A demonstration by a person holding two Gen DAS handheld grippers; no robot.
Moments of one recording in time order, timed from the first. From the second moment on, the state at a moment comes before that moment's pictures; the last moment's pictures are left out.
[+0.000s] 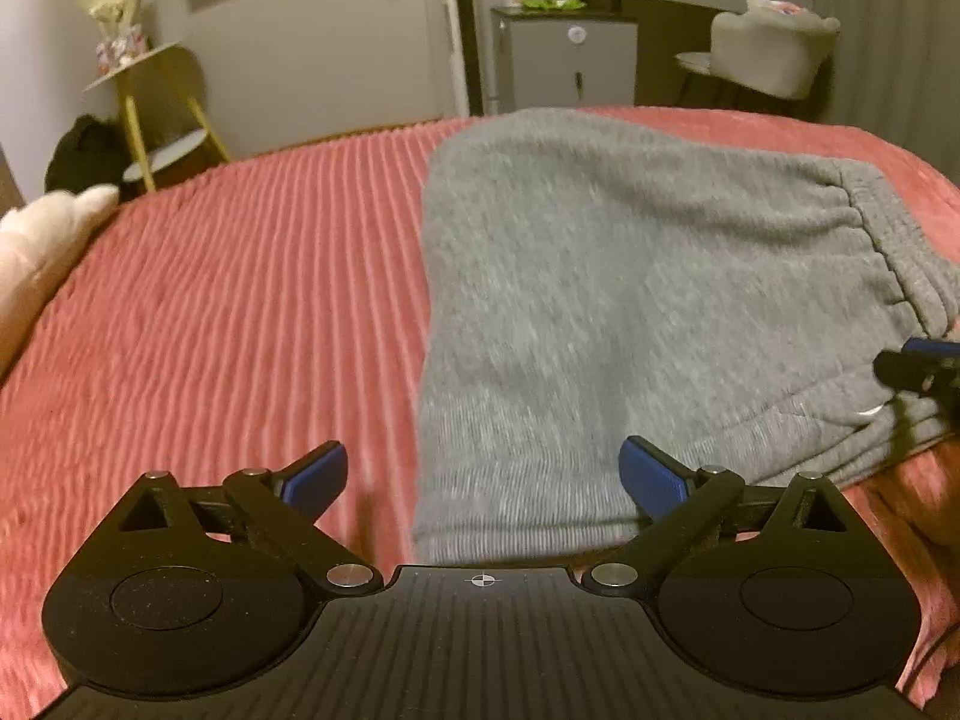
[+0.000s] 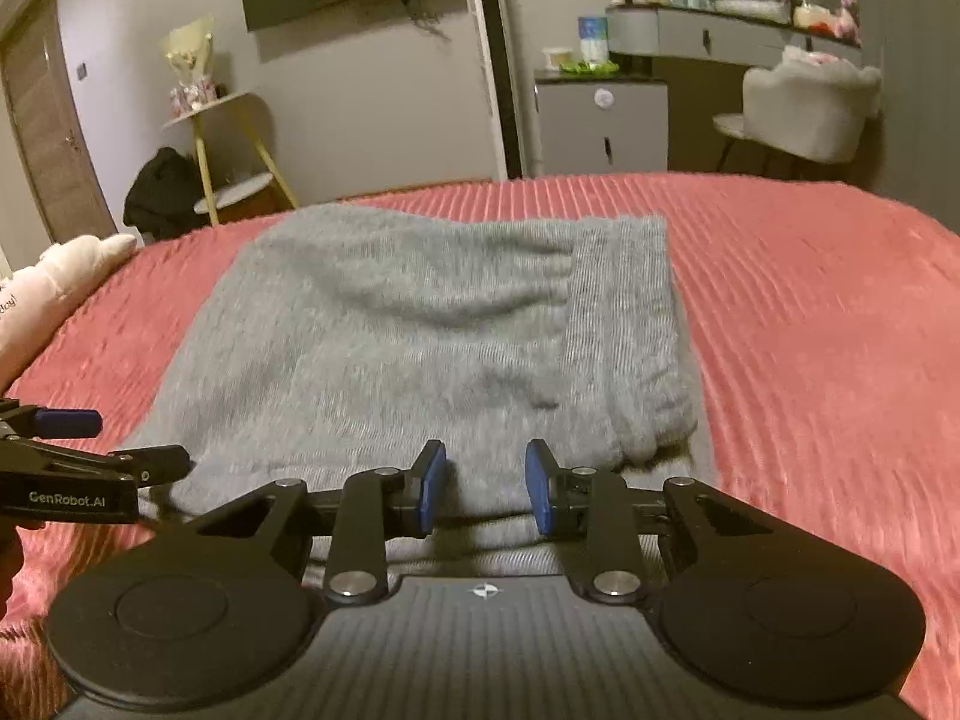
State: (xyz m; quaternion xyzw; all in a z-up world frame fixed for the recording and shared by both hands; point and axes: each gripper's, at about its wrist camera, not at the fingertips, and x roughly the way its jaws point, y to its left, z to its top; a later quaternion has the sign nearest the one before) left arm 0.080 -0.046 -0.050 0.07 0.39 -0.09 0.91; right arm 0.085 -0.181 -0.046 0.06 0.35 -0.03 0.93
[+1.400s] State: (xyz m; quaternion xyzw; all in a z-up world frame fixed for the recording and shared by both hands) left arm 0.063 0.011 -0.060 -0.35 0.40 -0.31 0.79; right arm 0.055 -0.229 -0.075 0.51 0.28 0.16 0.80
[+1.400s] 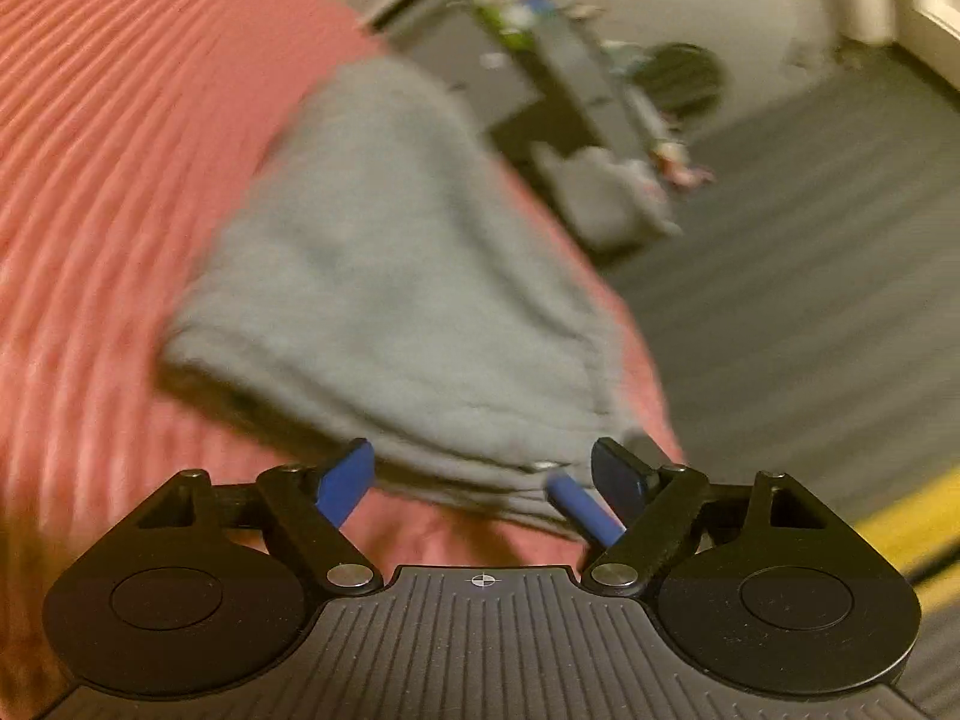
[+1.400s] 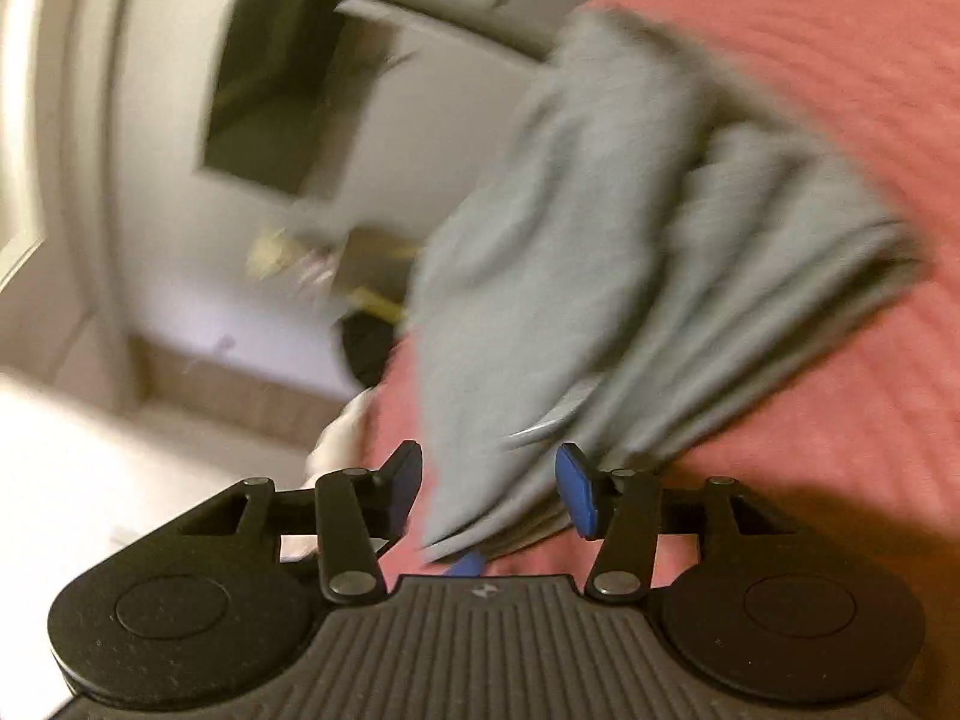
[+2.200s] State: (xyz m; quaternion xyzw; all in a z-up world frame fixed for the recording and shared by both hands) left arm 0.055 0.006 -0.062 -0.09 0.36 -0.05 0.93; right arm 0.011 -0.212 -0.029 0.26 0.28 -0.09 0.92
